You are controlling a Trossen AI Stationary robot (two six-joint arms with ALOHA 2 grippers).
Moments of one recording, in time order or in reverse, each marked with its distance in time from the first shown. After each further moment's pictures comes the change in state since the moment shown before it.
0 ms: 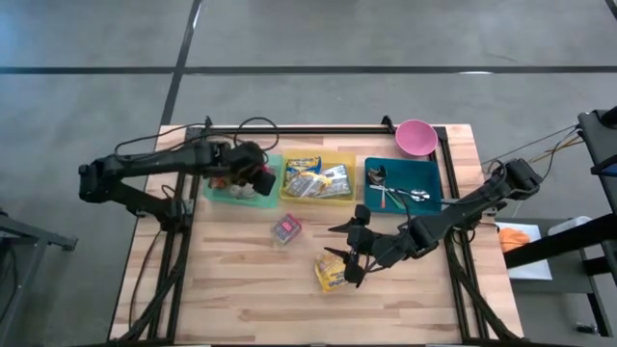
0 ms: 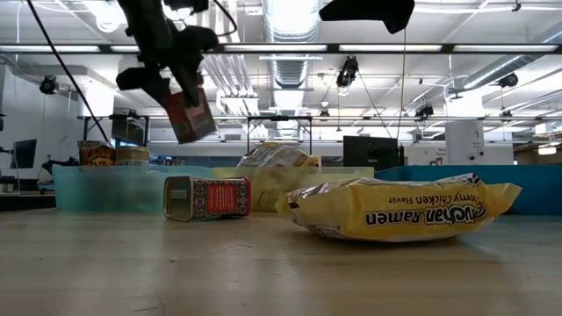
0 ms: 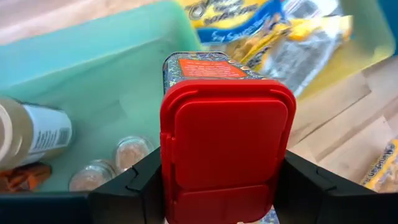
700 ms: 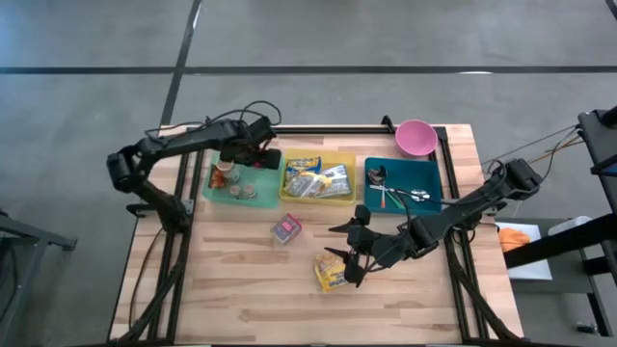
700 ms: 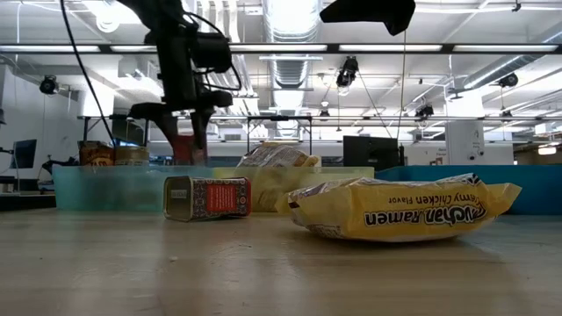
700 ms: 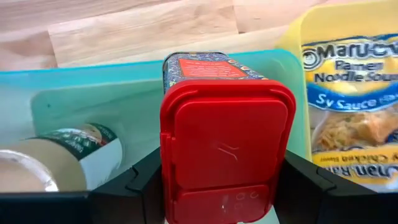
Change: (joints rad) left arm 0.287 0.271 0.087 -0.022 0.024 -0.006; right arm 0.001 0.000 -0.005 0.002 -0.001 0.011
